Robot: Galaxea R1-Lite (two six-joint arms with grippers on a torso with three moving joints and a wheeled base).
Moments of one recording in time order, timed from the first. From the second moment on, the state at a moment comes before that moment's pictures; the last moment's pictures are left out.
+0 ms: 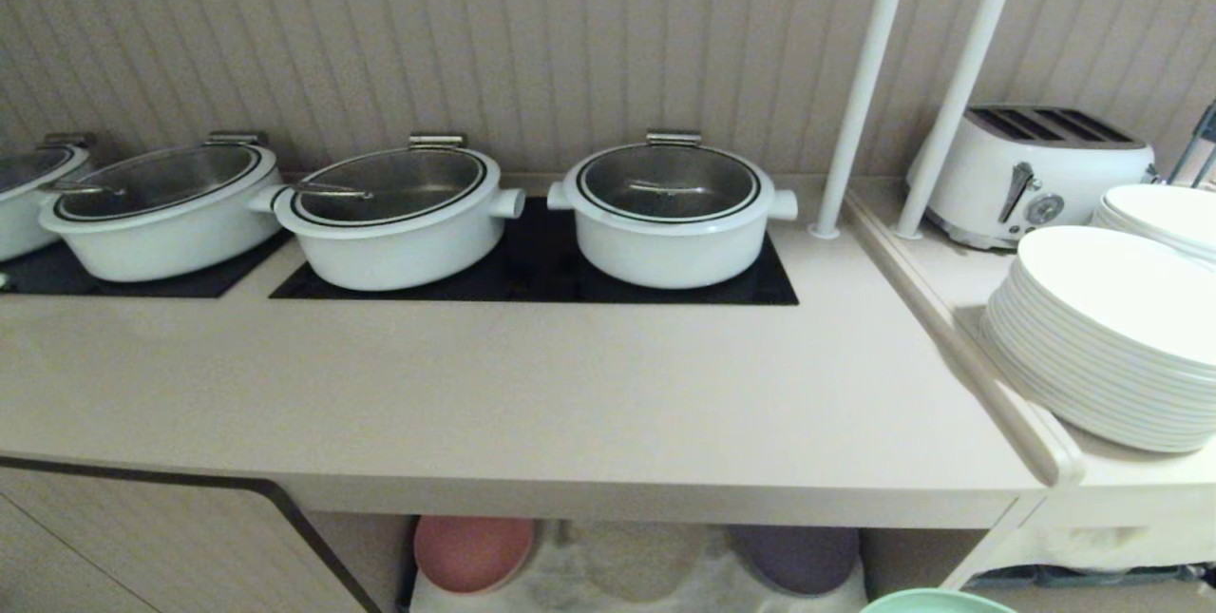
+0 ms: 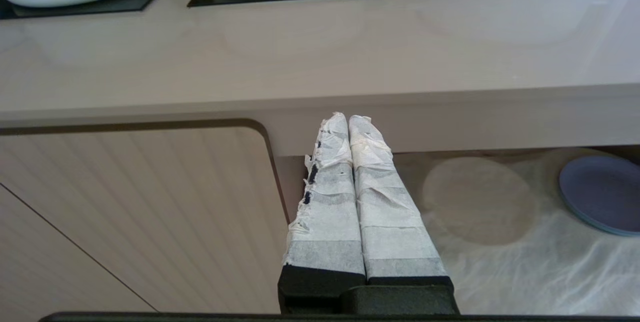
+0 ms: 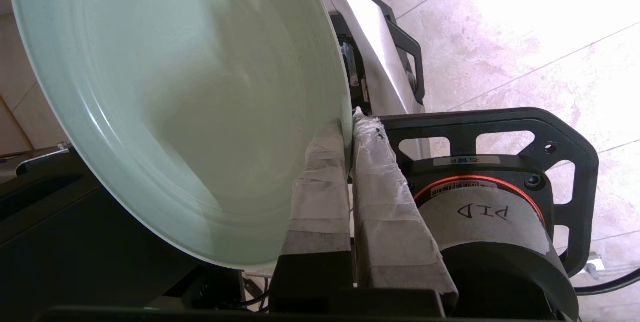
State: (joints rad) left arm 0.00 0.00 0.00 0.00 -0.02 0.05; right arm 0.22 1.02 -0.37 0.53 0.13 0.49
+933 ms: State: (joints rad) left arm 0.00 0.00 0.00 0.00 -0.02 0.05; right arm 0.22 1.01 -0.36 0.53 0.14 0.49
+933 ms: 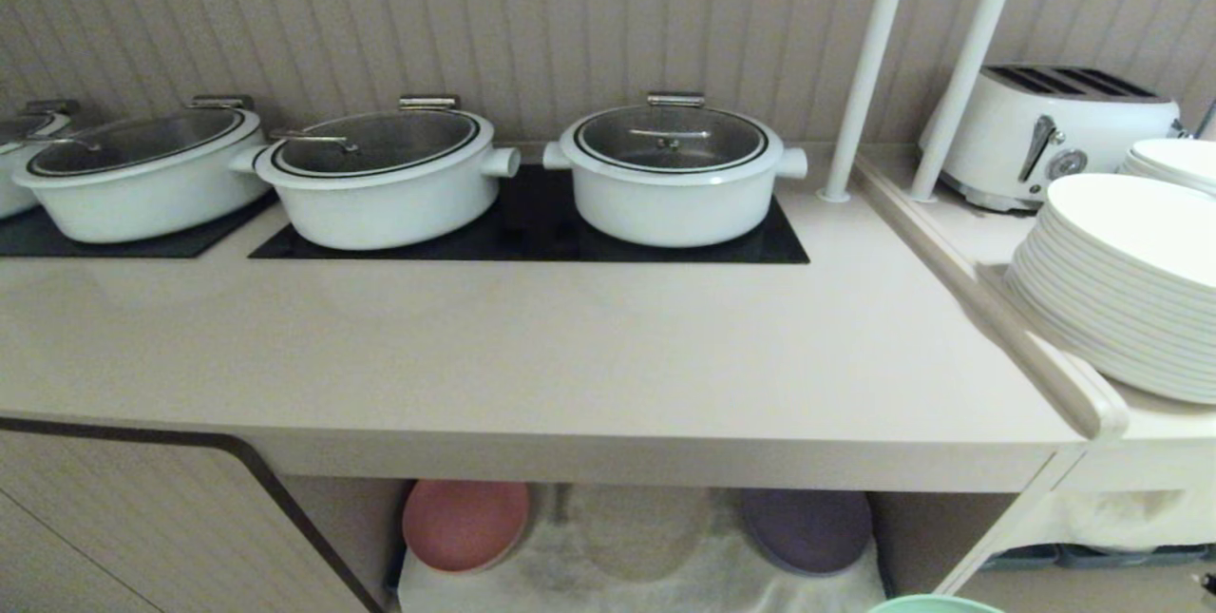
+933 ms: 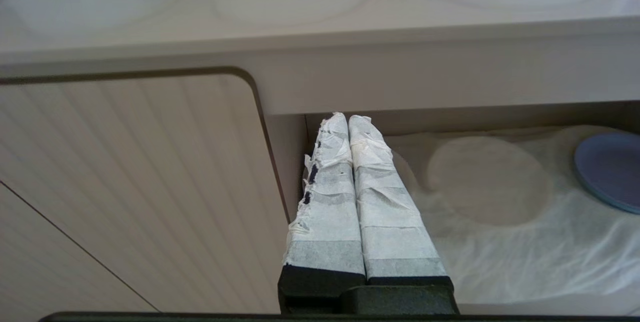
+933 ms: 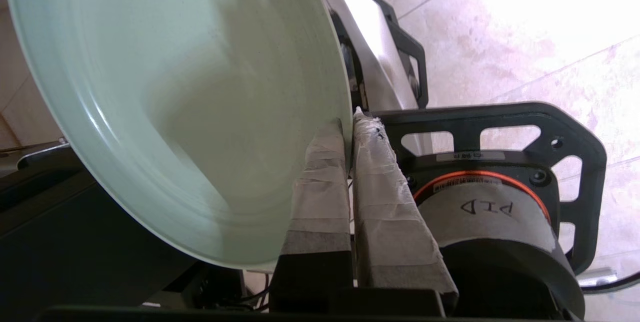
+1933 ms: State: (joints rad) left arm 0.00 0.00 0.00 0.00 -0.02 0.05; right arm 0.22 1.01 -0.34 0.53 0.16 0.49
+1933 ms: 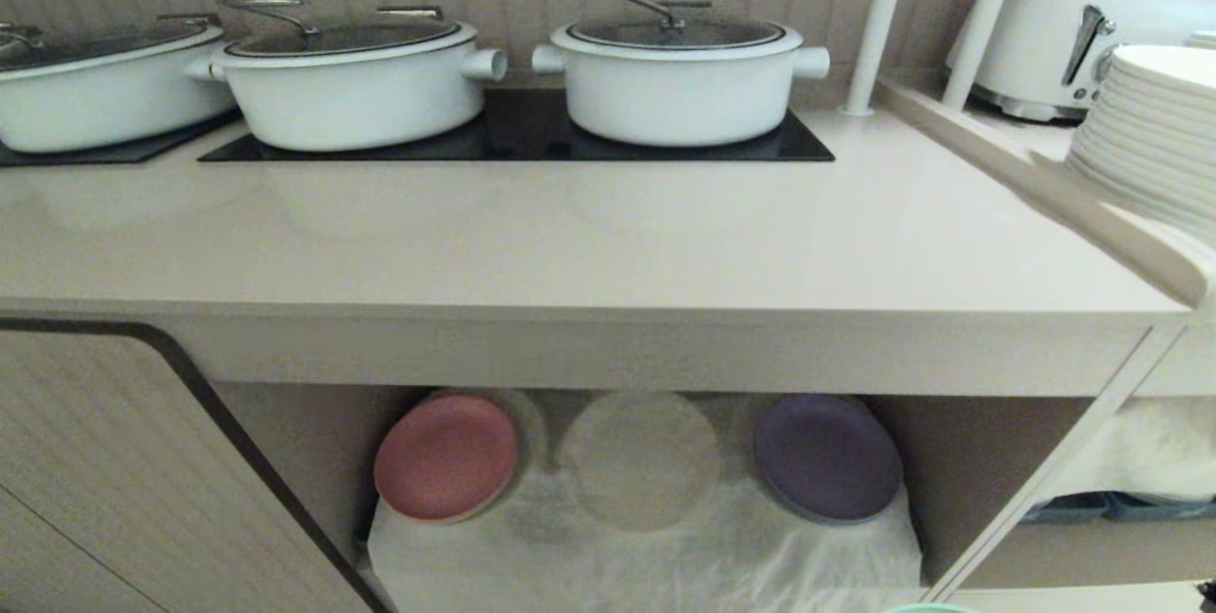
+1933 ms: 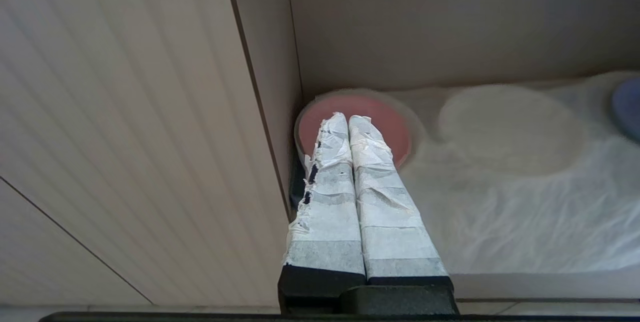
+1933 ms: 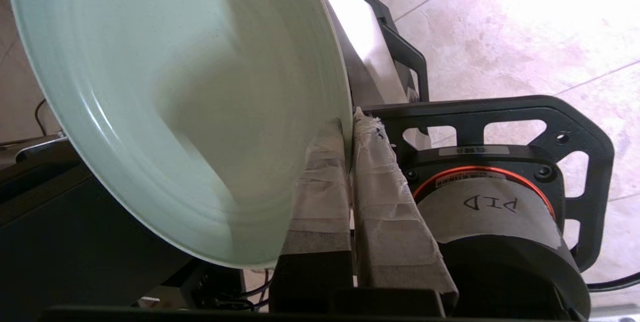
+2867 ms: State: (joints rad) left arm 0.00 0.00 0.00 0.00 -0.02 0.05; right arm 0.22 1.01 -0.34 0.53 0.17 0.49
